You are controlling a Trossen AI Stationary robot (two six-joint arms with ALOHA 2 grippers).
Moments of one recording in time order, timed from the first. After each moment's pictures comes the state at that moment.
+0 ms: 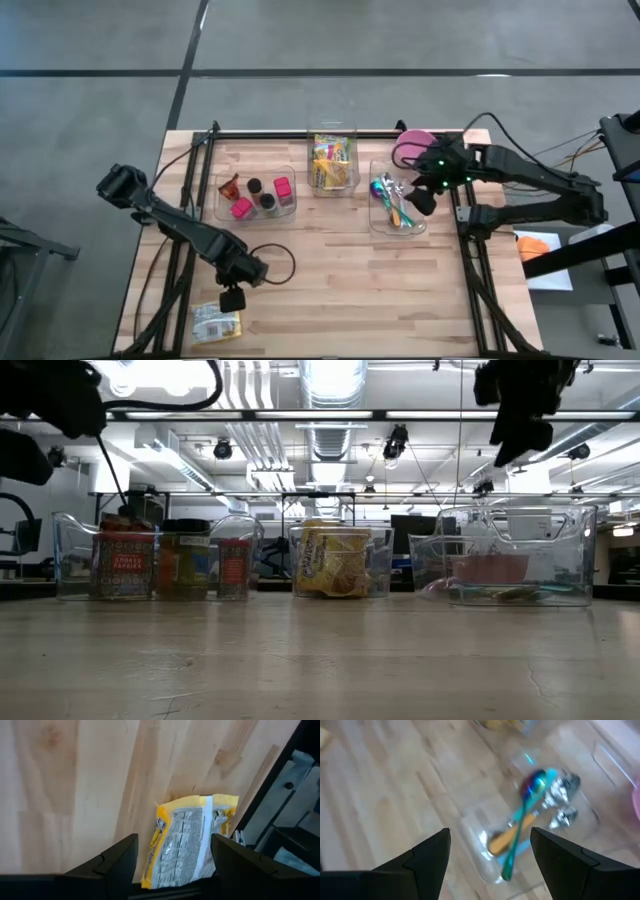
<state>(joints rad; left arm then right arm) -0.51 1.48 0.96 -0.95 0.42 -0.82 -0.32 0.96 1.00 -1.03 -0.11 0.36</state>
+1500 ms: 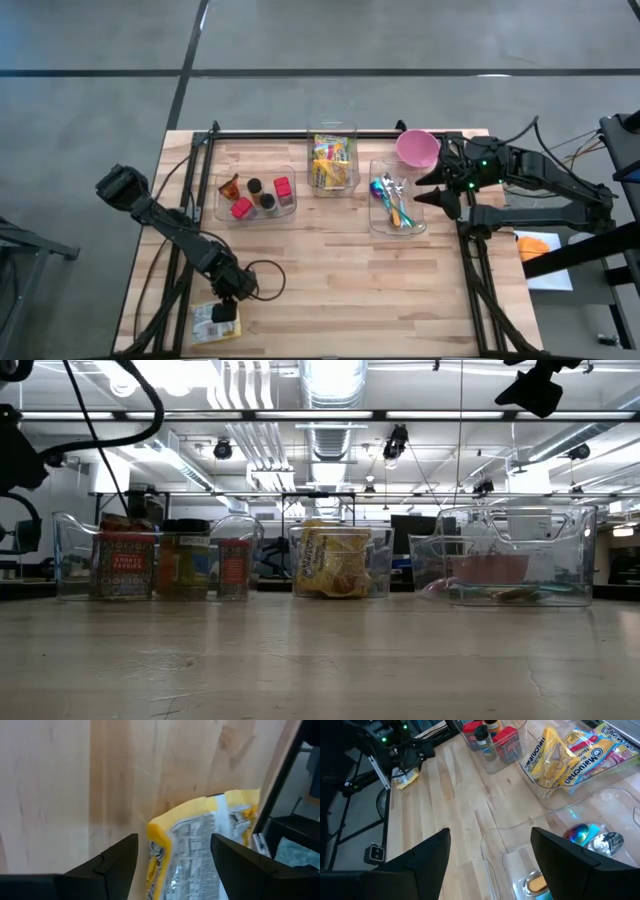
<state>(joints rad) -0.65 1.48 0.70 -0.52 0.42 -0.87 -0.27 0.72 1.00 -0.89 -0.24 0.35</state>
